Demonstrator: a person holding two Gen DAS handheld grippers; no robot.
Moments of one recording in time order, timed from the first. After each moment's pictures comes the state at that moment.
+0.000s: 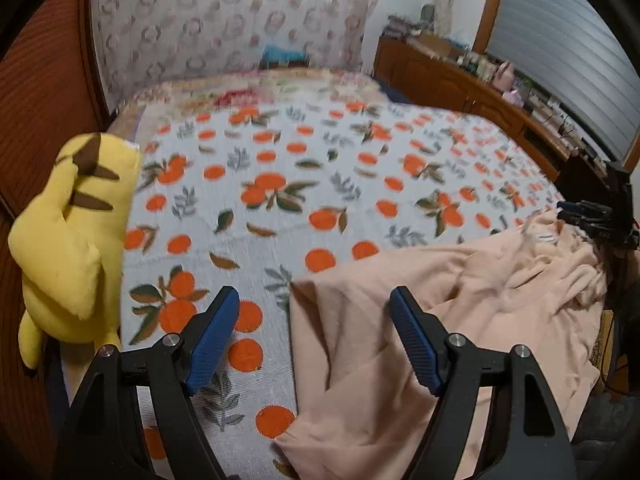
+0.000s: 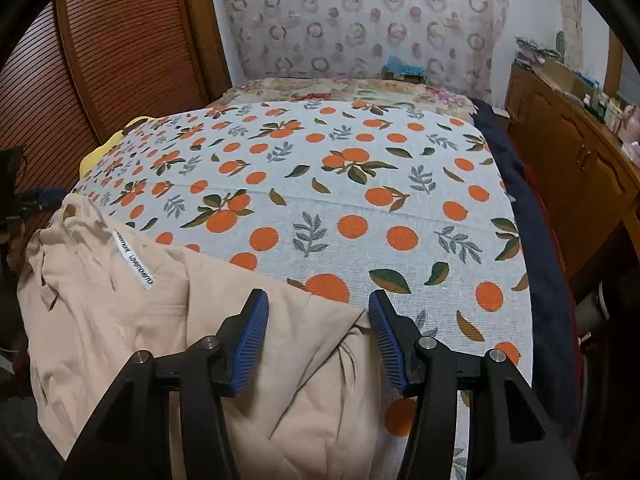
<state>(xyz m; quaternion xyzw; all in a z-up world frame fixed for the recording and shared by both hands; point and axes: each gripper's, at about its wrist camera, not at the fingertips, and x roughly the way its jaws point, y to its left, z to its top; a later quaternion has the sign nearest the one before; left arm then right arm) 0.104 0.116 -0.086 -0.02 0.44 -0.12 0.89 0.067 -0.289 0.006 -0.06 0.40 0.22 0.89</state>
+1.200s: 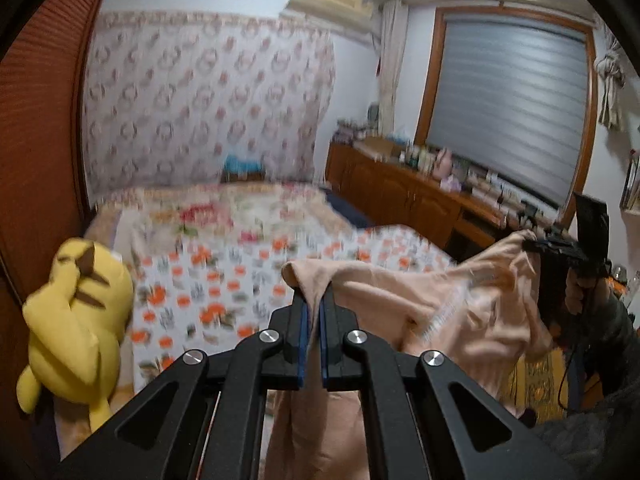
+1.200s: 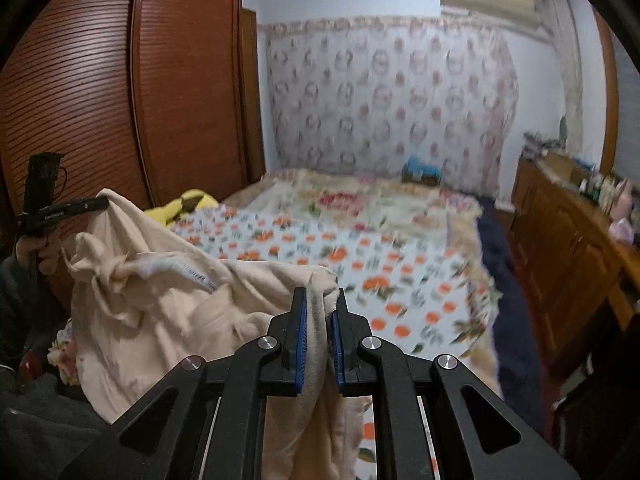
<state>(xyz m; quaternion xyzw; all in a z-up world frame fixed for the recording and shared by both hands) 0.012 0.097 0.058 -0.05 0.23 -0.19 0.95 -0.052 -0.318 0.134 -0.07 0.22 0.27 0.94</state>
